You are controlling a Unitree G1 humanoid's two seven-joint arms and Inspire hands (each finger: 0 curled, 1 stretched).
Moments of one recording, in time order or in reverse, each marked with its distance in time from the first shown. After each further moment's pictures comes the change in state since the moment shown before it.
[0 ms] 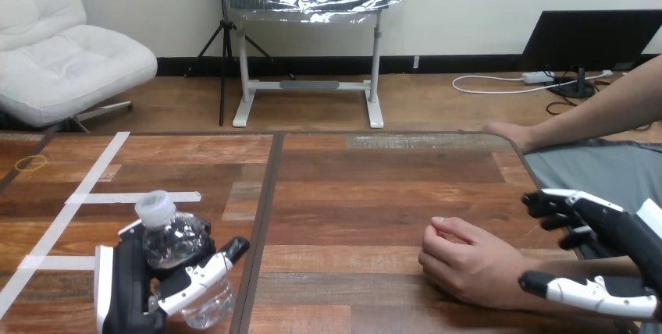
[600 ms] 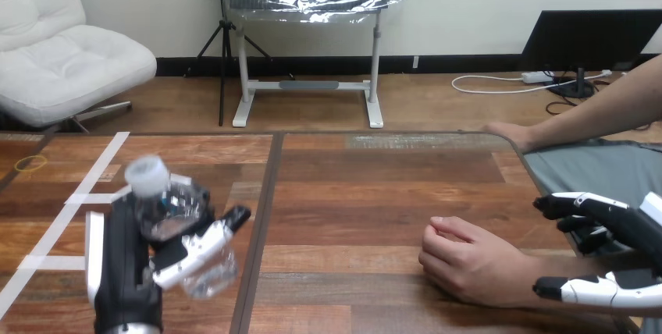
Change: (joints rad) left arm -0.010 -0.014 0.000 -0.182 -0.031 0.026 -0.041; right arm -0.079 -0.112 0.001 0.039 -0.054 0.072 0.071
